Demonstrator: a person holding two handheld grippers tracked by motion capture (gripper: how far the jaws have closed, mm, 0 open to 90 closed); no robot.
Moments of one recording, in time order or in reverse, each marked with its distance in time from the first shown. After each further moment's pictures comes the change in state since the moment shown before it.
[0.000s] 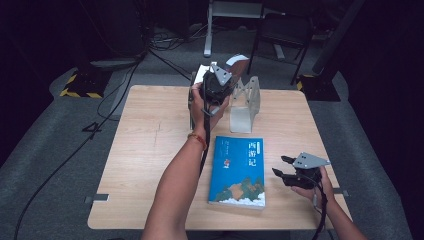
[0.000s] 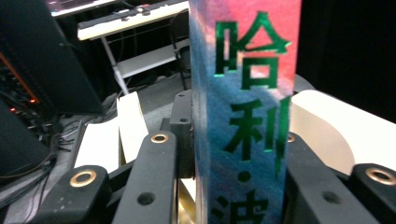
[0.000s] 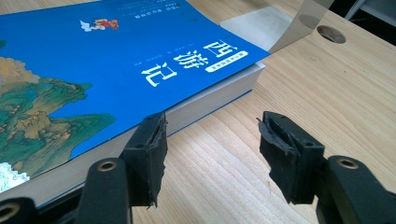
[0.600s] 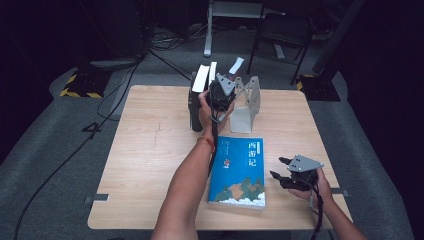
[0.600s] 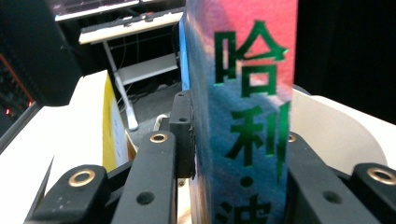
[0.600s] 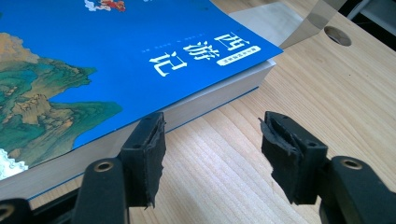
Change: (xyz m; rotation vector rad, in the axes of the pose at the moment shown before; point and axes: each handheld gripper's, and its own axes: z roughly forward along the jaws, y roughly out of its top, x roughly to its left) left arm -0.015 -0.035 0.028 -0.070 -0.012 -0.009; right arm 0.009 0.002 0.005 0.037 -0.013 -0.076
